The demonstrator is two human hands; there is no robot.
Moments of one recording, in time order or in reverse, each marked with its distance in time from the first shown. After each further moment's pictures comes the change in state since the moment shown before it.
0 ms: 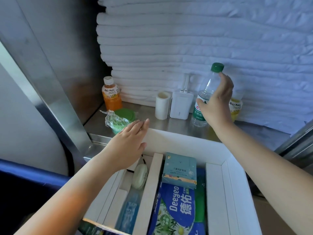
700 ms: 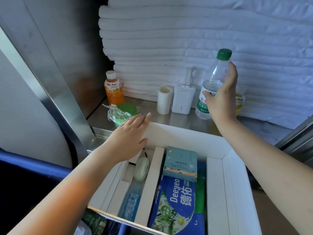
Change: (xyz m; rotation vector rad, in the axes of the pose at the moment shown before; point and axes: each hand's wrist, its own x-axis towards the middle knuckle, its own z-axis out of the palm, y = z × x) left_hand -0.001 0.000 -0.002 0.028 -0.015 -0.004; right_hand 0.000 0.007 -0.001 0.197 0.104 0.051
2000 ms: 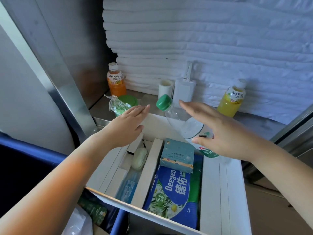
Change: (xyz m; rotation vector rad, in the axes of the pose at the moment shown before) left_hand -0.001 -0.005 0.000 -0.111 -0.033 -0.036; right_hand -0.069 -0.057 -0.088 -0.155 -1.000 -0.410
